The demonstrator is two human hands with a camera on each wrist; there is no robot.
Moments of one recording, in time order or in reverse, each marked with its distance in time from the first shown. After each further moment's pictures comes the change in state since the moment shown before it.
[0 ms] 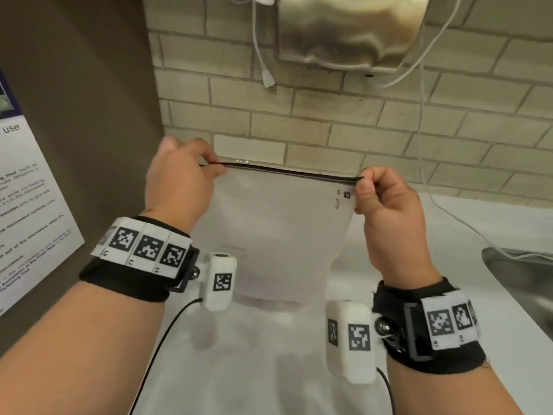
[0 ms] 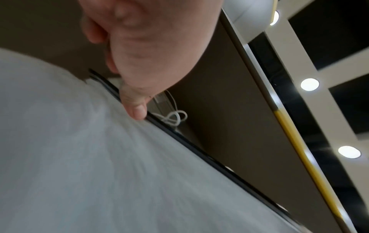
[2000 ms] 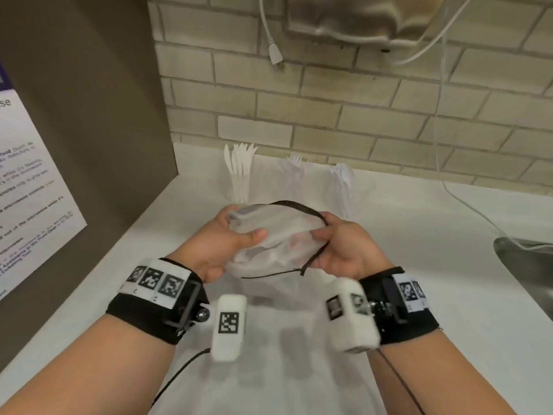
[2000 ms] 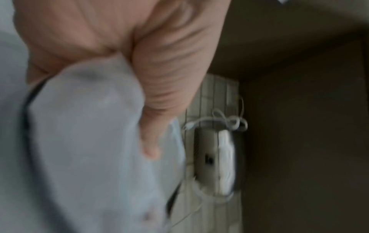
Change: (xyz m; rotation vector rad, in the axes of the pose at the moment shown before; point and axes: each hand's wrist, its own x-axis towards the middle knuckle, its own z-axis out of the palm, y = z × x) left_hand -0.071 -0.035 0.062 -0.931 -0.694 -0.710; right_hand -0.012 0.071 0.030 0.381 -0.259 1.017
